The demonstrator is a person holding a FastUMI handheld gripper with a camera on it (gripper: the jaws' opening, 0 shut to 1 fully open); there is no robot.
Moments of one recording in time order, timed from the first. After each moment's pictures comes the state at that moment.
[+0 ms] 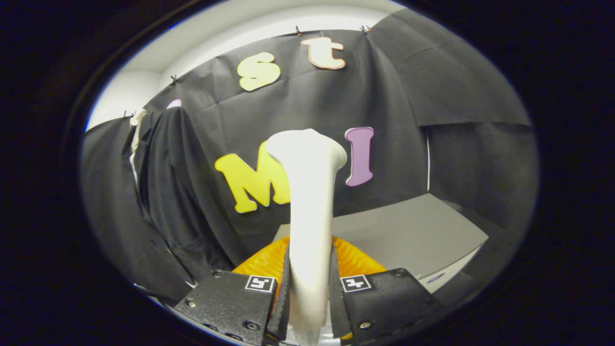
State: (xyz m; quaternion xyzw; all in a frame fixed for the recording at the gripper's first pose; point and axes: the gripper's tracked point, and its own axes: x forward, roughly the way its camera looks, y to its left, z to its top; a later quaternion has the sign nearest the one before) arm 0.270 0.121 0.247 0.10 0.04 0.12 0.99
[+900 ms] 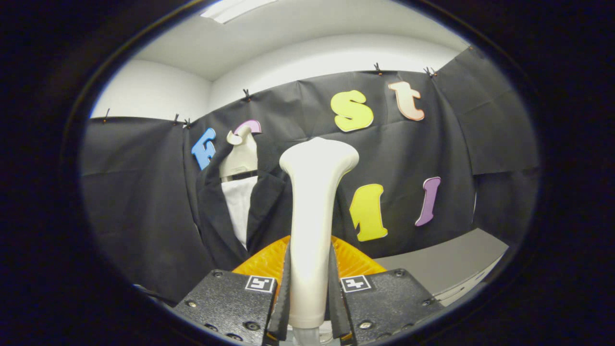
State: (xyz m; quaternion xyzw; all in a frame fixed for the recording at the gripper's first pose) arm 0.166 0.378 0.355 0.06 -0.06 0.20 0.98
